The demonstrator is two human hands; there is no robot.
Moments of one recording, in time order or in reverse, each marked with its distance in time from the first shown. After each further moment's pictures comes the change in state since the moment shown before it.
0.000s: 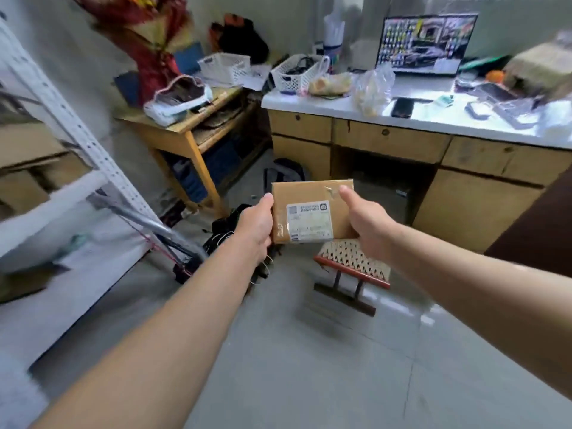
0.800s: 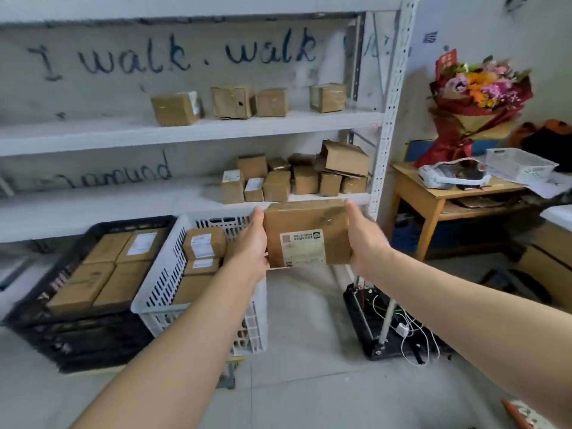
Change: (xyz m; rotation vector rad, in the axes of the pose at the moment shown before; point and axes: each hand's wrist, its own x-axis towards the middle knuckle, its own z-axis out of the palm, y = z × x) left_hand -0.269 -0.001 -0.345 -0.612 0.855 0.221; right_hand -0.258 -0.020 0.316 -0.191 -0.764 -0.162
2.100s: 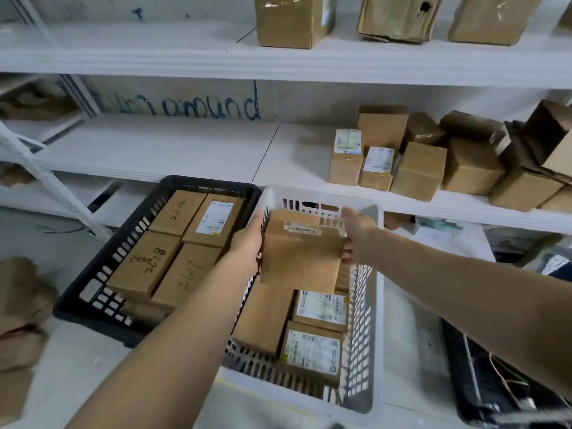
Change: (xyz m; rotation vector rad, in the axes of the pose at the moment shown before) left_hand 0.369 0.050 -0.206 0.081 0.440 -0.243; right_hand 0.281 0.055 0.365 -0.383 -0.305 0.439
